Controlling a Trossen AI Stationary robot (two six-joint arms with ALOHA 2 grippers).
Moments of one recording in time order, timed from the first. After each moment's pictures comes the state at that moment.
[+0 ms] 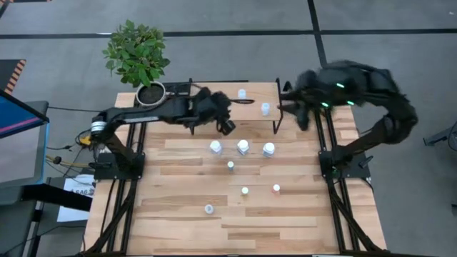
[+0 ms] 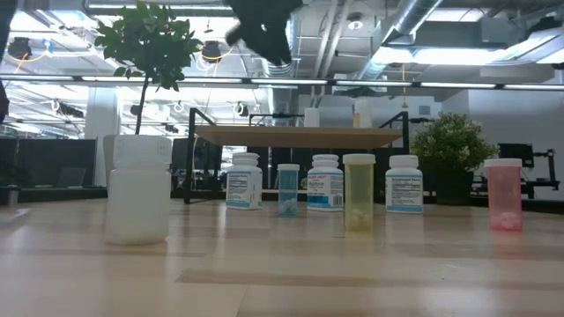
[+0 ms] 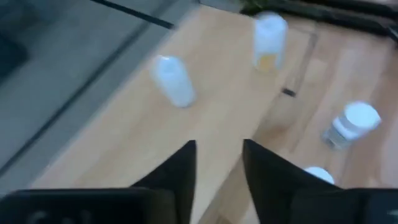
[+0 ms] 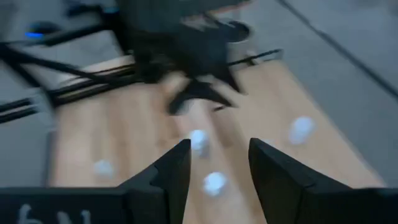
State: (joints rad) left arm 0.17 1.69 1.64 -0.72 -0.44 -0.18; right arm -0.06 1.34 2.07 -1.27 0.14 0.23
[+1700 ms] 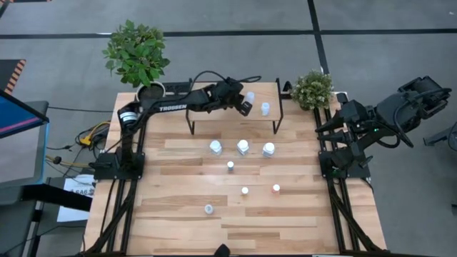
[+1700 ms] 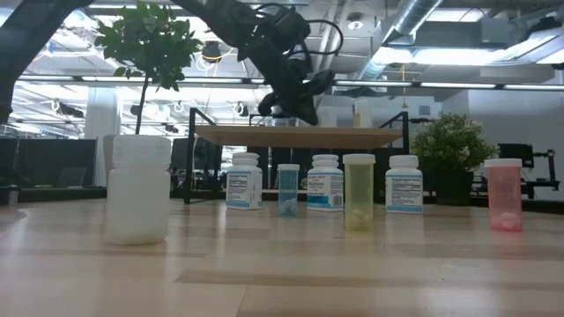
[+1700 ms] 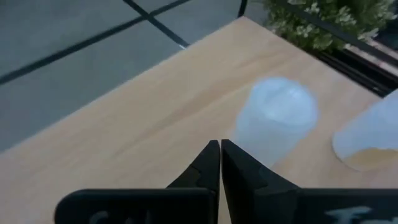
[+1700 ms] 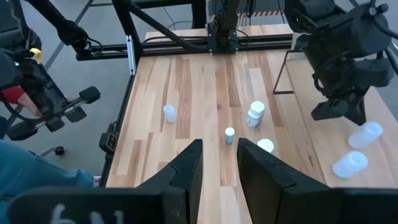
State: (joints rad) left arm 0.39 1.98 1.64 -0.28 -0.25 -0.31; right arm 0.50 1.18 2.07 -1.49 0.37 0.36
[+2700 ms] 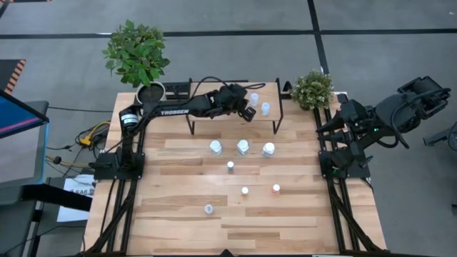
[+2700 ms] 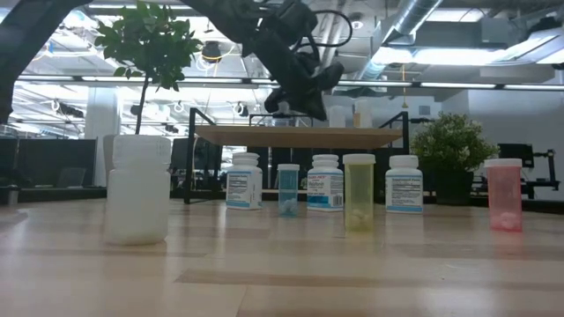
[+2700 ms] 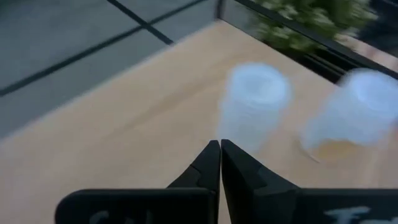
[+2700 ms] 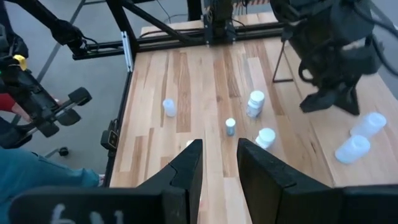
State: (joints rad) left arm 0.34 1.98 1.64 -0.25 -0.32 -0.31; right arm 0.50 1.18 2.07 -1.53 0.36 0.43
